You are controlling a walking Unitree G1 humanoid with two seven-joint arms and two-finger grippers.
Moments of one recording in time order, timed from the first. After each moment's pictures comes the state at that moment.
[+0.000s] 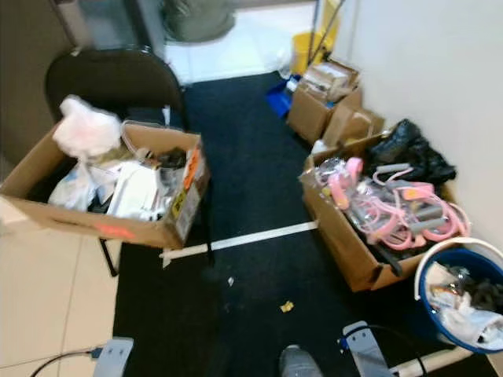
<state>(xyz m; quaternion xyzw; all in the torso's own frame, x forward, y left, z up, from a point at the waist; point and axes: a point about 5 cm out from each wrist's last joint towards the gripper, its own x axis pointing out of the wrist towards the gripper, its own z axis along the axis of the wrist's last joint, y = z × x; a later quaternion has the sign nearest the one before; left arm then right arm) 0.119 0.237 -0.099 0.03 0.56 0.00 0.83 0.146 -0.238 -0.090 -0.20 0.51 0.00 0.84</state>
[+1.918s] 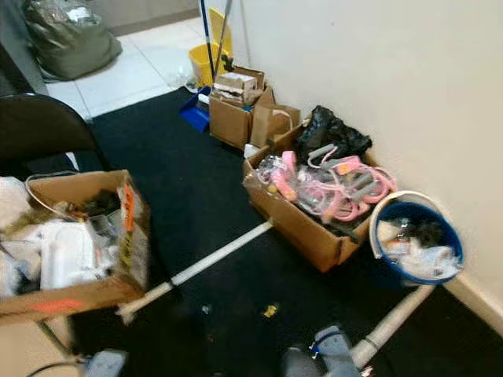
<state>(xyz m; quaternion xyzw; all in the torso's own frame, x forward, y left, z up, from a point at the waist) 0.115 0.241 -0.100 0.06 0.58 -0.02 0.81 0.143 -0.198 -0.100 -0.21 0.51 0.04 0.83</state>
